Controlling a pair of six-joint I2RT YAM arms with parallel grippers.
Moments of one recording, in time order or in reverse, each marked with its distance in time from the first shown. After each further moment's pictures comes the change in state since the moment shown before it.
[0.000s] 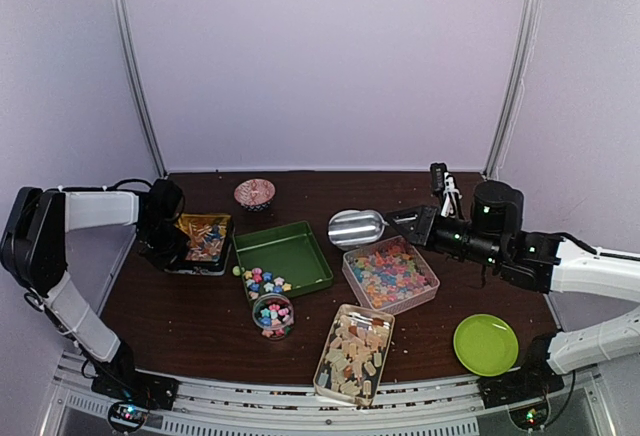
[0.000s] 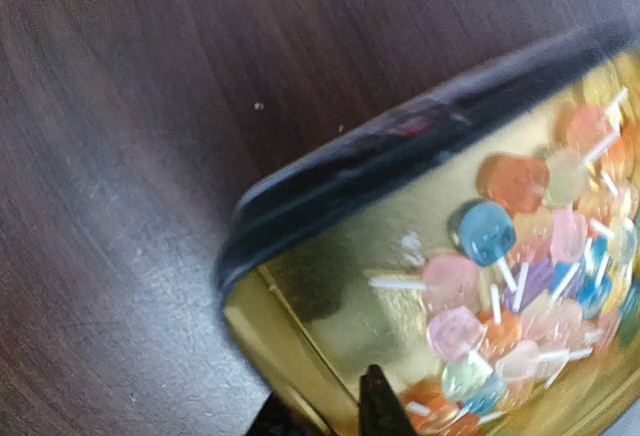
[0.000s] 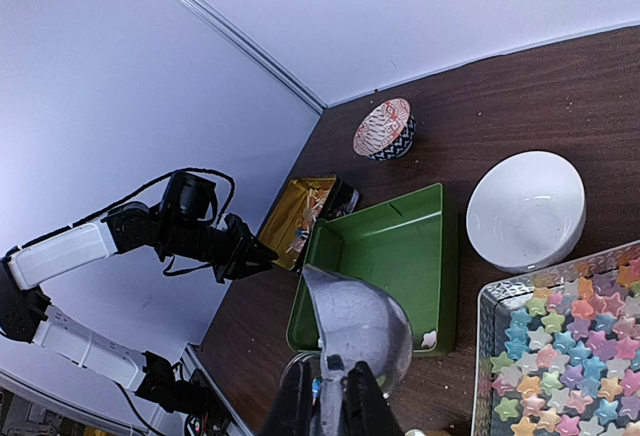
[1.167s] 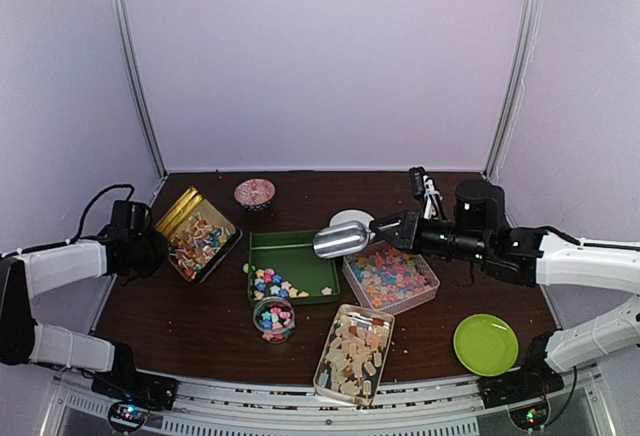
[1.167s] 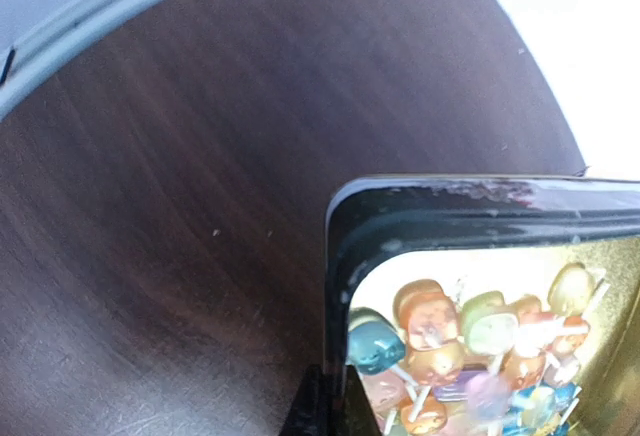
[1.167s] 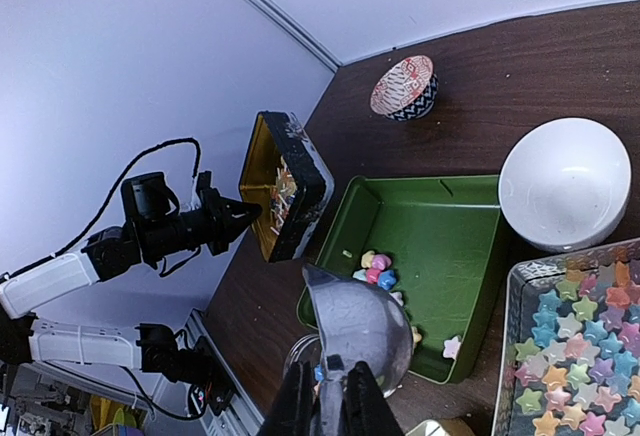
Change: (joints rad) left arm 0.090 -0.402 -0.413 0.502 -0.004 0.262; right arm 0.004 0.100 0.036 0.013 -0.100 -0.010
